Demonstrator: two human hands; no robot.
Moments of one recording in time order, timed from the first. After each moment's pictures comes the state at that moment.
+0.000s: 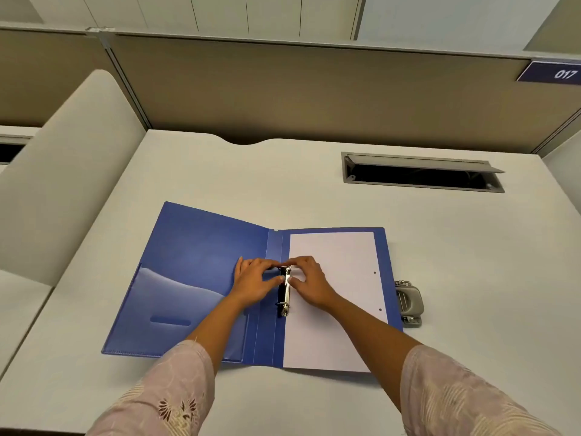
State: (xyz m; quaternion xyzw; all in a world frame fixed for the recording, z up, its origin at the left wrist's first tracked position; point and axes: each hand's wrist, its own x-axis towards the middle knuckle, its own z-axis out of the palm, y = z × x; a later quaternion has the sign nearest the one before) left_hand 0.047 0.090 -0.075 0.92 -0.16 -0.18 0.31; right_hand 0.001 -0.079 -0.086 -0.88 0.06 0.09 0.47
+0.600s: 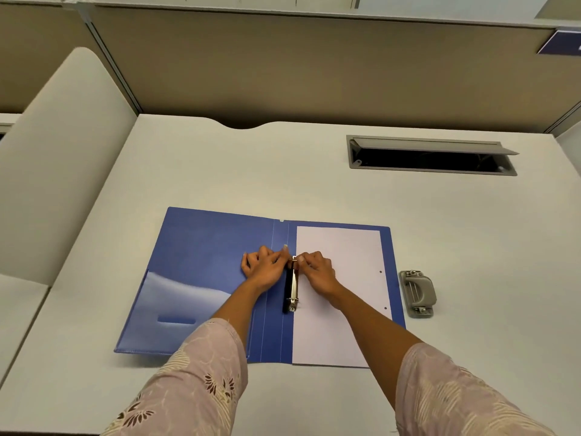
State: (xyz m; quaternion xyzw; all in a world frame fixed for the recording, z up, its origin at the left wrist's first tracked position) left_hand 0.064 0.067 -0.084 0.90 -0.01 -0.29 0.33; right_hand 0.012 -0.077 -0.102 -0.86 0.15 0.15 0.47
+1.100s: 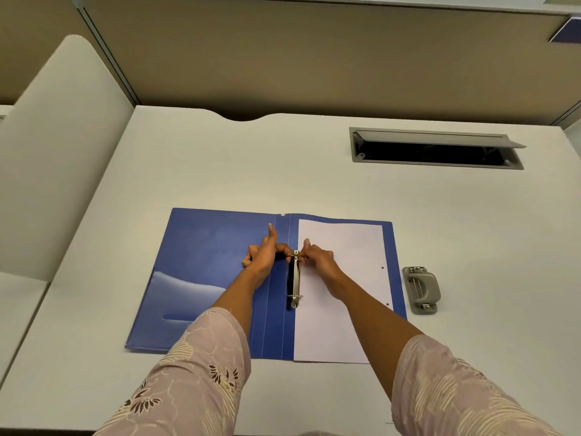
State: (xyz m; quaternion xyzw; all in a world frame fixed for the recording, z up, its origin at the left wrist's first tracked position) left_hand 0.081 0.067 -0.086 0.80 0.08 -0.33 0.49; right_hand 0.025 -0.077 -0.102 -0.73 0.26 0.19 0.60
